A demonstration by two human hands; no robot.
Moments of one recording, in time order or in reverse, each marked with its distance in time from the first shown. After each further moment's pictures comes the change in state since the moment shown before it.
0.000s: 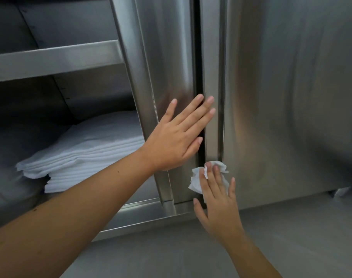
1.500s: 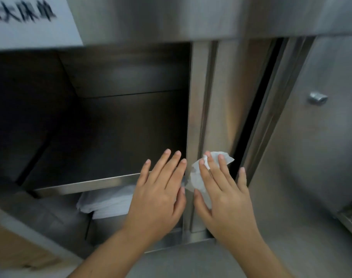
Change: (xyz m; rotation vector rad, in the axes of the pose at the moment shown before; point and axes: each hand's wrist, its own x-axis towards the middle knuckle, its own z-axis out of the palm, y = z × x) left_hand 0.047 -0.153 -0.245 -0.242 -0.156 -0.516; right_hand 0.297 -0.182 -0.253 -0.149 -0.092 -0.013
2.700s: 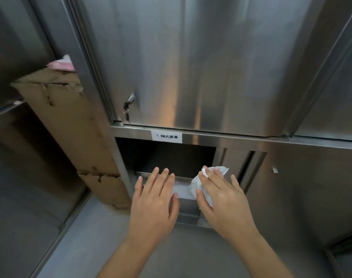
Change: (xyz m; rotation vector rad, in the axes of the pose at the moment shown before) left_hand 0.025 0.104 -0.367 0.199 -0.034 -0.463; right_hand 0.112 -0.092 -0.336 0.252 -0.145 -0.229
